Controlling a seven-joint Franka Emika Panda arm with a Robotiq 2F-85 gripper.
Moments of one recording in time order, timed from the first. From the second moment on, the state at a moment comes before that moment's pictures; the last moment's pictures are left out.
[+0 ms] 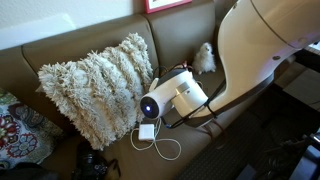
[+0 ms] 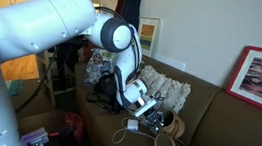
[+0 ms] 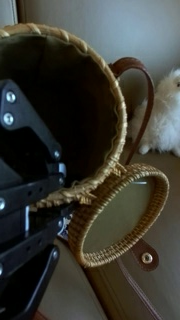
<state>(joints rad) 0.18 1.15 0.09 -1.53 -1.45 2.14 0.39</state>
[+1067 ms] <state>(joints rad) 0.18 1.22 0.06 -1.42 -1.35 2.14 0.35</state>
